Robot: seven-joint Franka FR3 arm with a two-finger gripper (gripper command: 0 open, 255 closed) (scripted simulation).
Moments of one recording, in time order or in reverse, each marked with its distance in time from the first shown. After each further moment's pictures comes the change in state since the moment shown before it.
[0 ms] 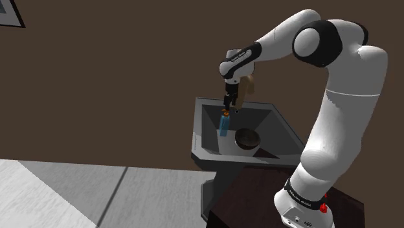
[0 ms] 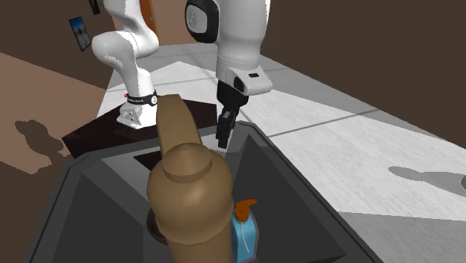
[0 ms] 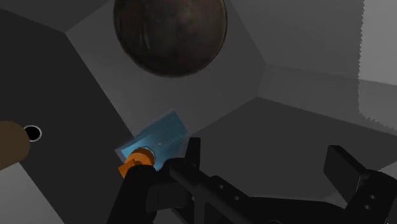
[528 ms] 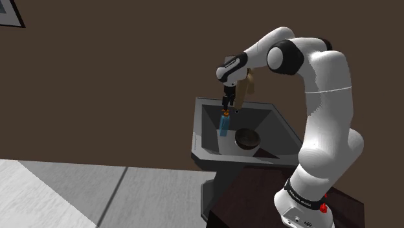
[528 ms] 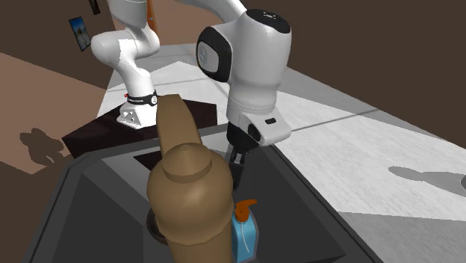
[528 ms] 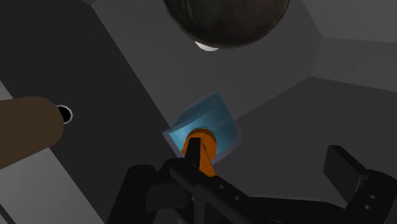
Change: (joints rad) arm -0.083 0.294 -0.006 0.293 0.059 0.009 -0.096
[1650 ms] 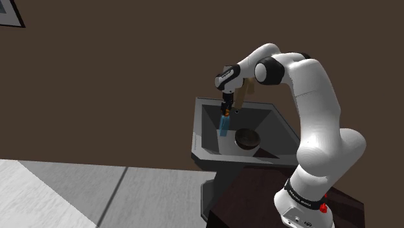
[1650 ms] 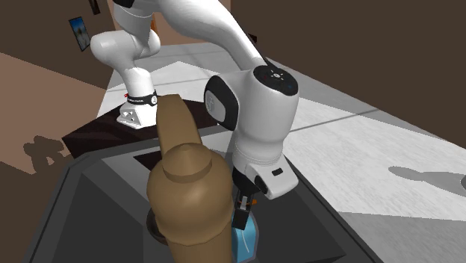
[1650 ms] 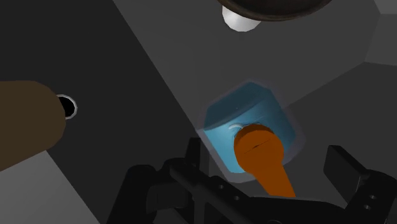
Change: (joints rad) arm -0.064 0.241 0.015 0.207 0.037 0.040 -0.044
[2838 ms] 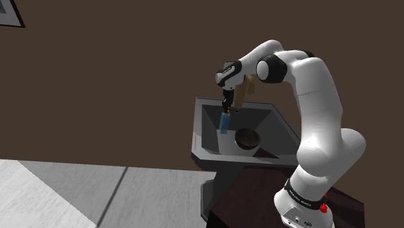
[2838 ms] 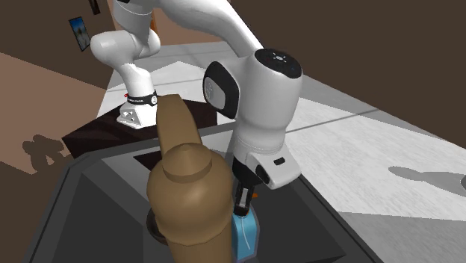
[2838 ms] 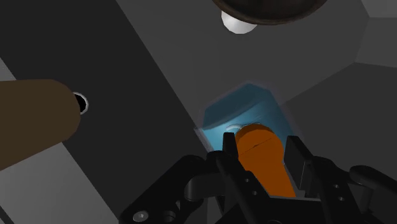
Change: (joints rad) arm 0.004 -0.038 -0.005 0.001 -0.006 -0.039 0.001
